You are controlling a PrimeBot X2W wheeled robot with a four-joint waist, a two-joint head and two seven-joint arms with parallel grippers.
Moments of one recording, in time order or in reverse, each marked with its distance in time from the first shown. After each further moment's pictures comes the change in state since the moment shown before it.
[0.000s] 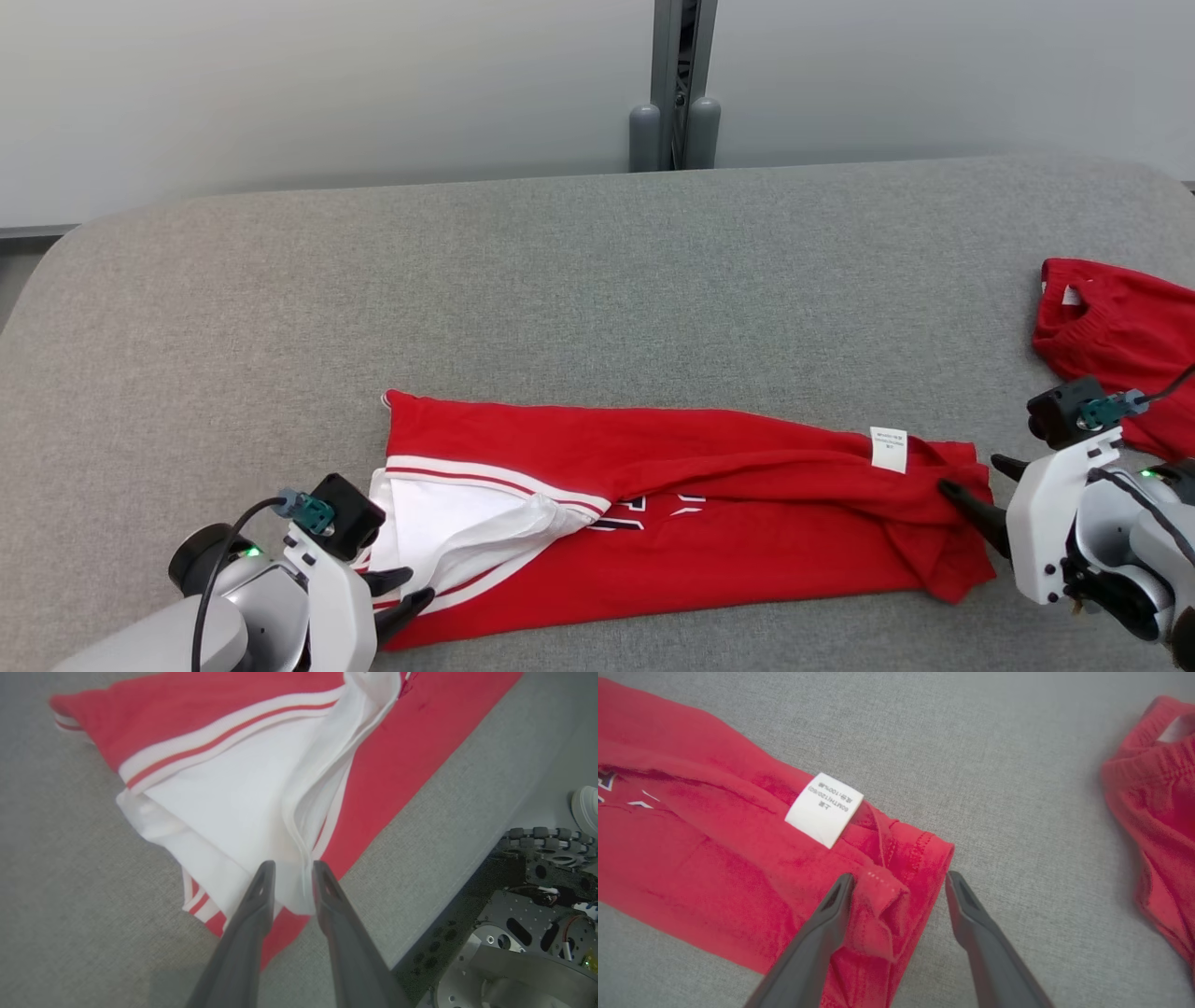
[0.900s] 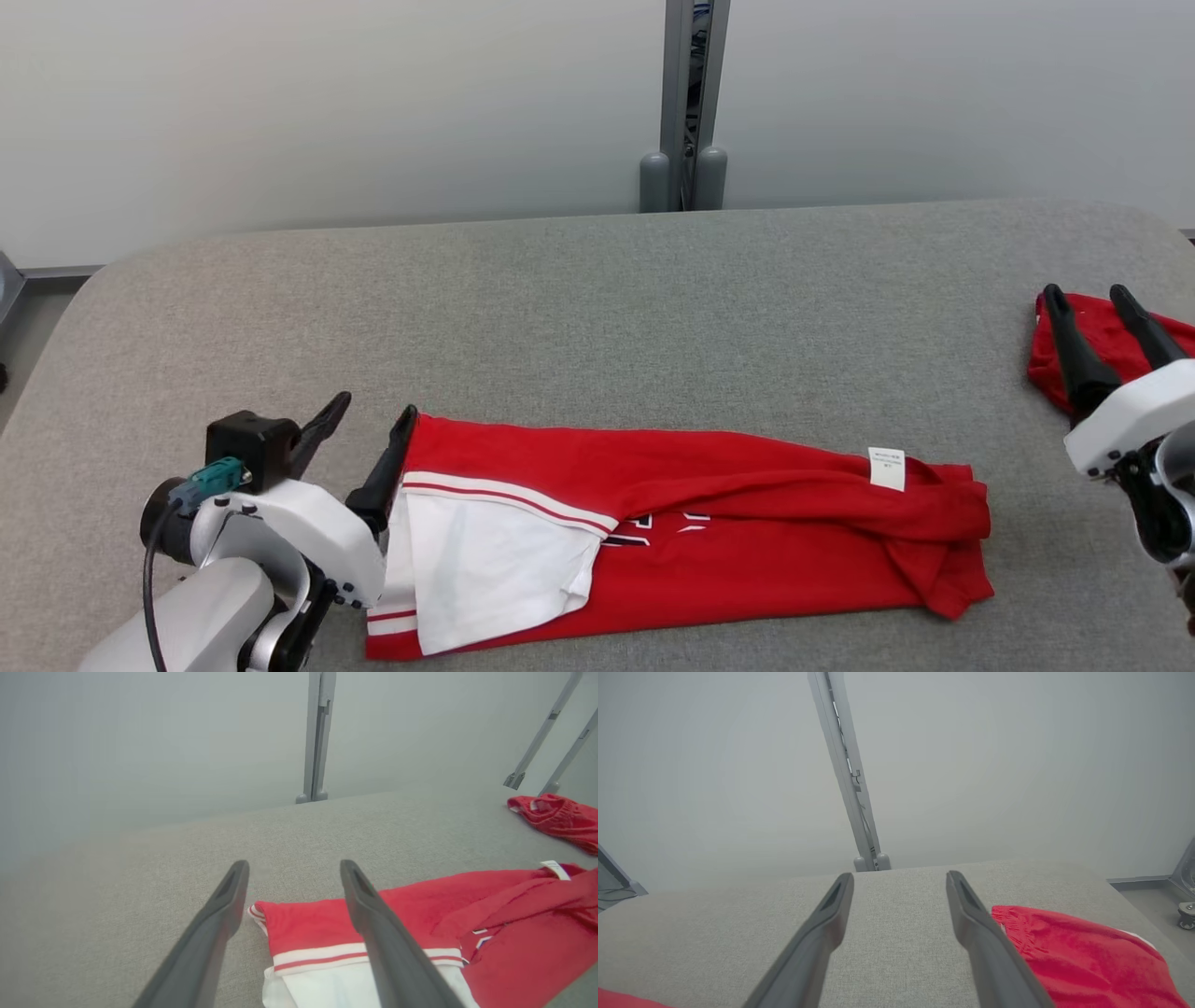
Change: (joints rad) left arm 0.092 -0.159 0.267 0.142 0.003 0.260 -0.488; right arm 0.109 0.103 -0.636 0.065 -0.179 0.000 -0.324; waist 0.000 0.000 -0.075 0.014
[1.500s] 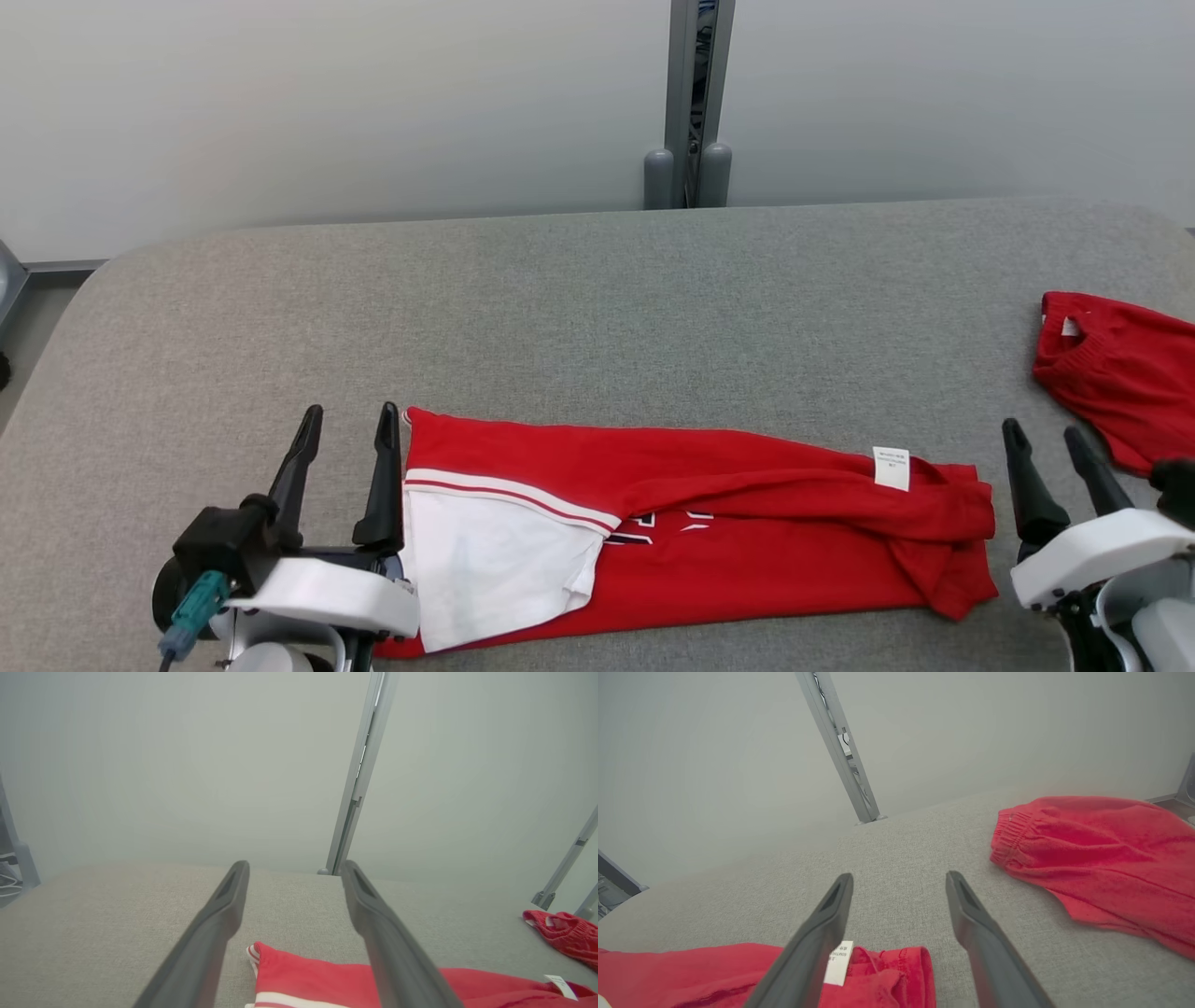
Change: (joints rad) left arm 0.424 -0.394 0.754 -0.194 0.563 -0.054 -0.011; right arm 0.348 0.201 -0.363 -0.141 -0.225 0.000 0.000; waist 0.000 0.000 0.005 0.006
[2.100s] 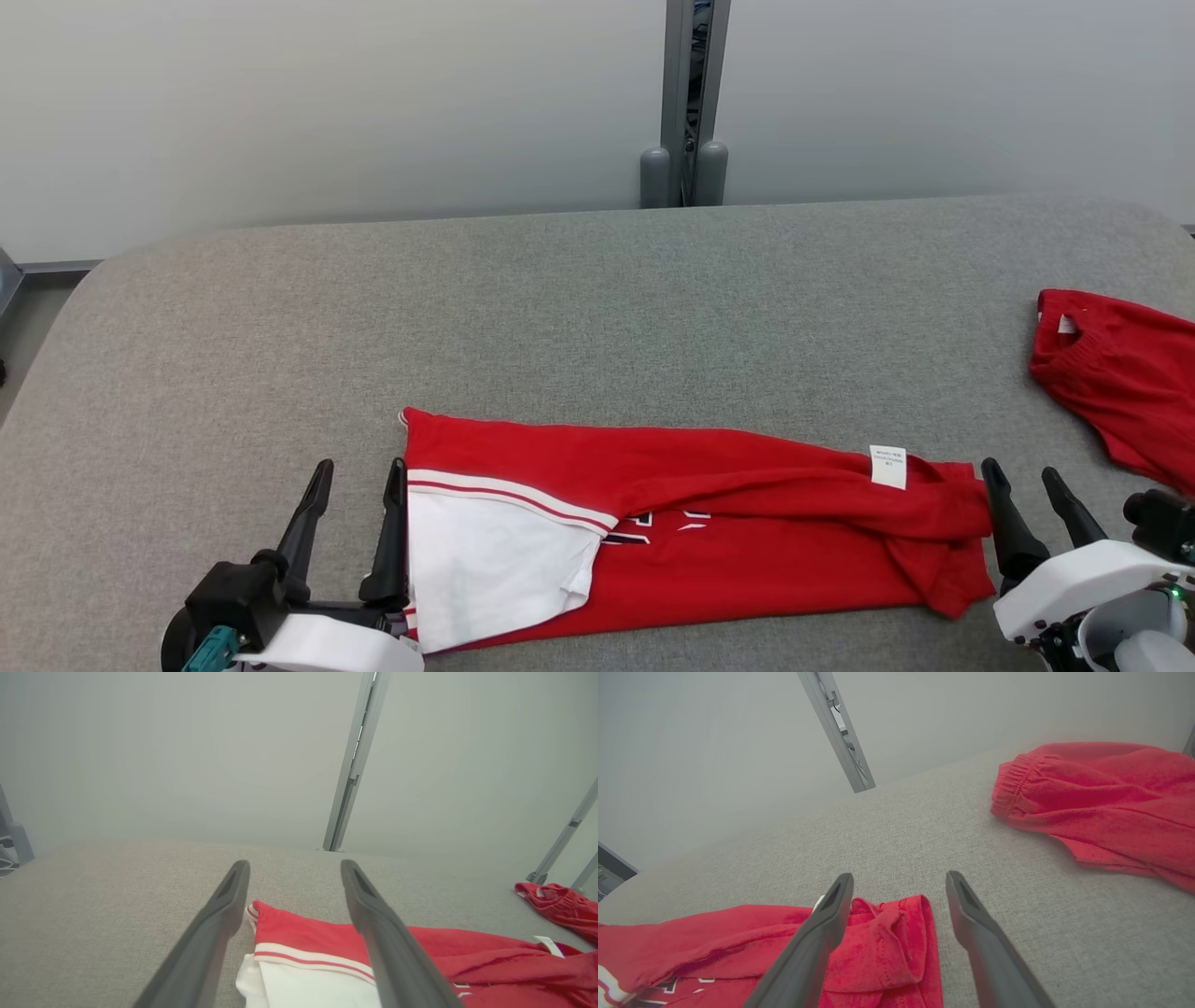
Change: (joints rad) left arm 0.112 -0.113 0.151 0.004 0.162 -0.140 0.000; right arm 0.053 0.046 -0.016 0.011 -0.018 0.000 0.027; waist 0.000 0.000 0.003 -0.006
